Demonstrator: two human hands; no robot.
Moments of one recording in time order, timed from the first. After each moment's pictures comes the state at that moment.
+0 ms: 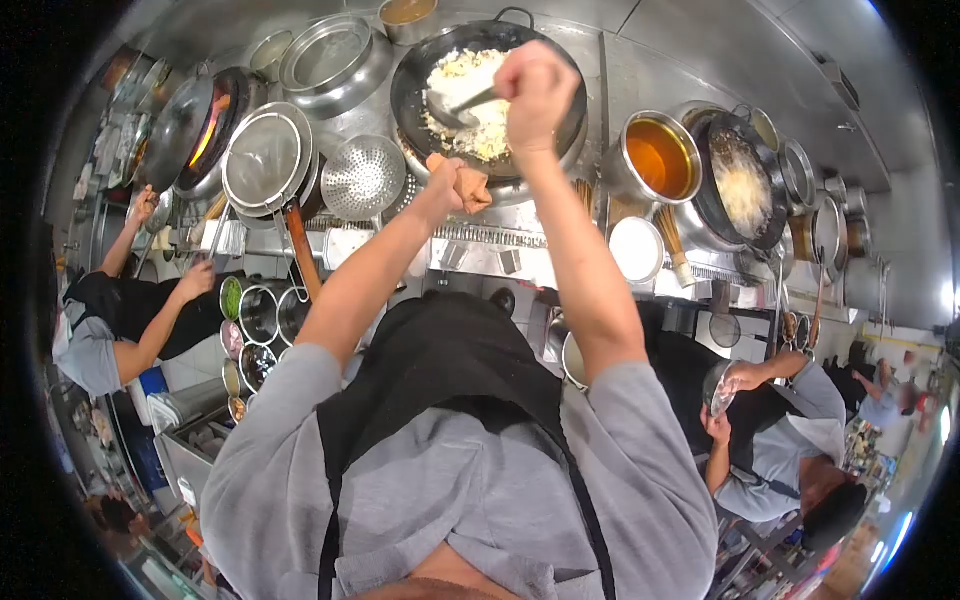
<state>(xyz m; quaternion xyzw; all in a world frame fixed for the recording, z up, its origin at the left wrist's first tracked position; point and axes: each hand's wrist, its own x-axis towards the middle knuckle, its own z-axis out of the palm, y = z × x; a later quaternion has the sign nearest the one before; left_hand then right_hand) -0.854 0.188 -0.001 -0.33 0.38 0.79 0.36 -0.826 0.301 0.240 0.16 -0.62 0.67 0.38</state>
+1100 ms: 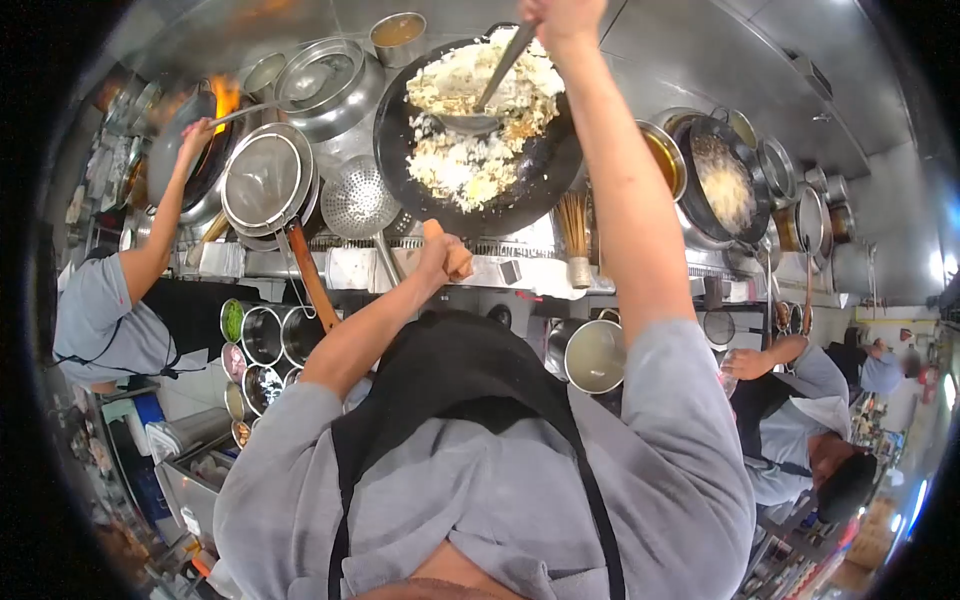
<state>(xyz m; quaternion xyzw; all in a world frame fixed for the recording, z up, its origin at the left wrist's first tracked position) -0.748 0.129 -0.068 -0.22 0.41 0.82 0.33 -0.879 0.324 0.359 0.13 -0.53 0.81 0.22</state>
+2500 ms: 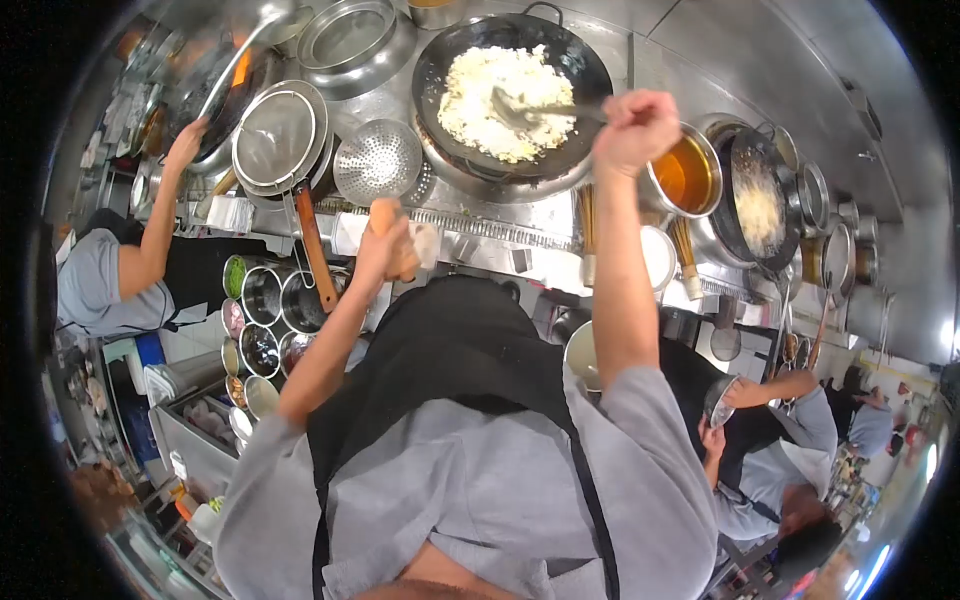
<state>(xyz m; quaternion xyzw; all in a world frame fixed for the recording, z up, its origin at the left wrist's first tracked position) -0.718 0.025 0.032 -0.13 0.78 0.60 0.08 -0.815 0.370 0.222 0.05 -0.46 0.78 0.42</state>
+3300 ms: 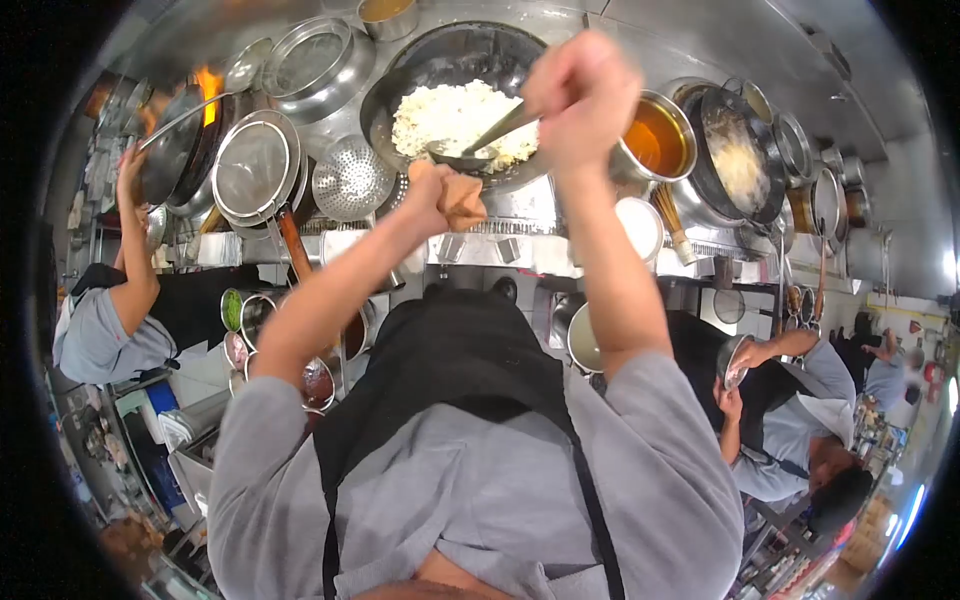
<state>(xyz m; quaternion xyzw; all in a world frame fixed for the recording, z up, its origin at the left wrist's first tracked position) -0.782 0.164 0.125 -0.34 0.41 0.73 0.42 -0.763 0.327 0.290 0.17 -0.48 0.82 0.27</state>
